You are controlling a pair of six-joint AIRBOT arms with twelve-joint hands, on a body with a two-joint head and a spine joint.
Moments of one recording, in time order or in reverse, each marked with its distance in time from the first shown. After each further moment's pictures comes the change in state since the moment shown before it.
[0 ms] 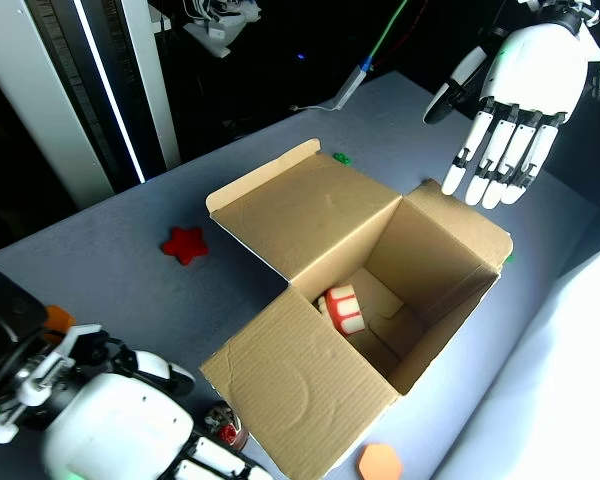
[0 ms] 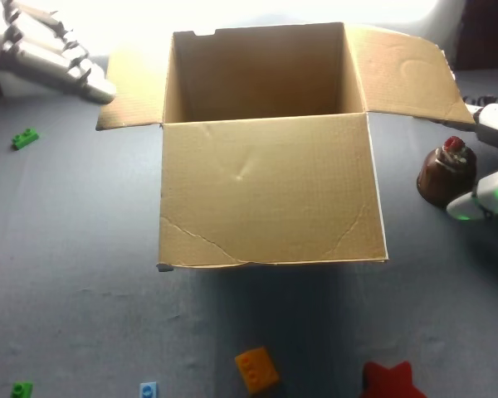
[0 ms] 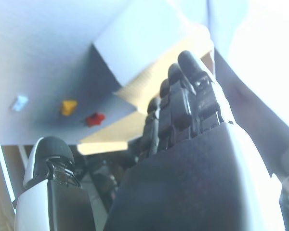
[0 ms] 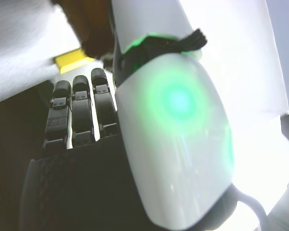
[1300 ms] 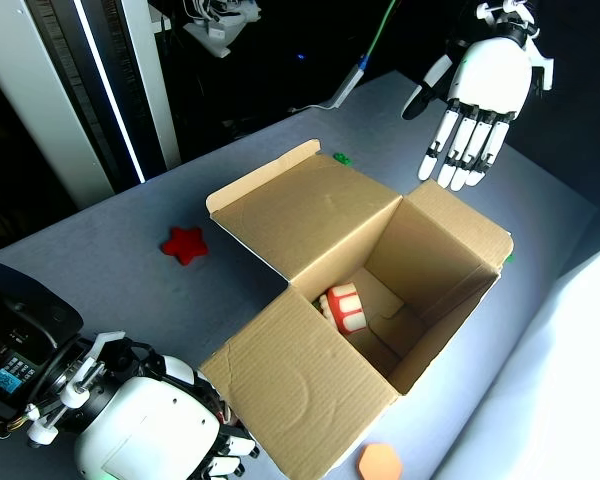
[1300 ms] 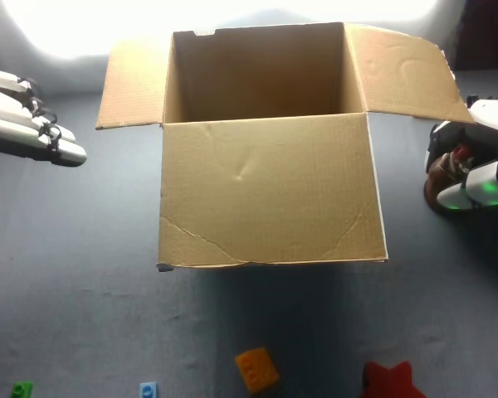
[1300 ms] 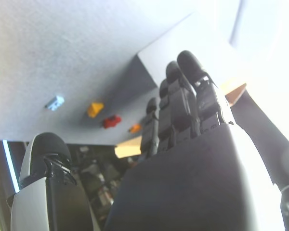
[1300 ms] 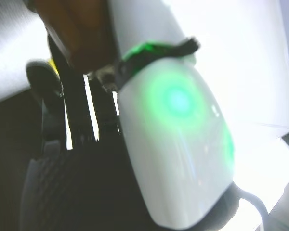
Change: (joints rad) left arm 0.346 0.140 -0.124 -0.372 0.152 0.186; right arm 0.011 -0.010 0.017 0.000 0.002 -0.011
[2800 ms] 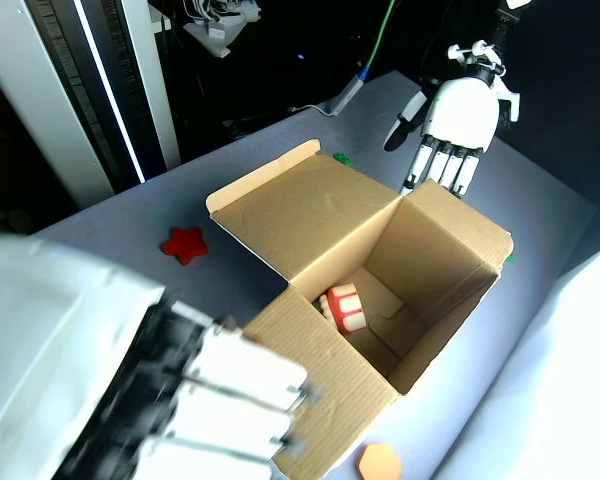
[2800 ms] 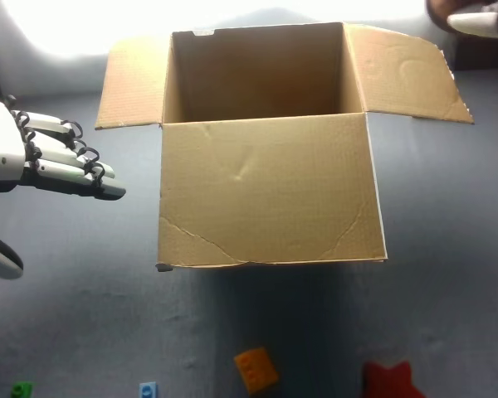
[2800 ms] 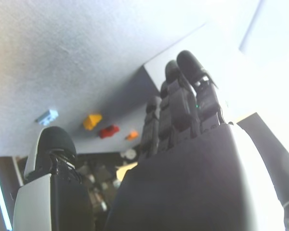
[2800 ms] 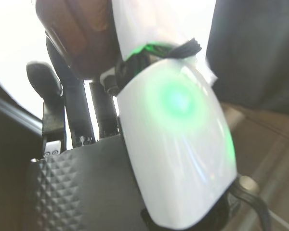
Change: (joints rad) left arm 0.257 -0.055 -0.060 -0.319 0.150 0.182; right arm 0.324 0.246 -0.243 -0.752 0.263 0.320
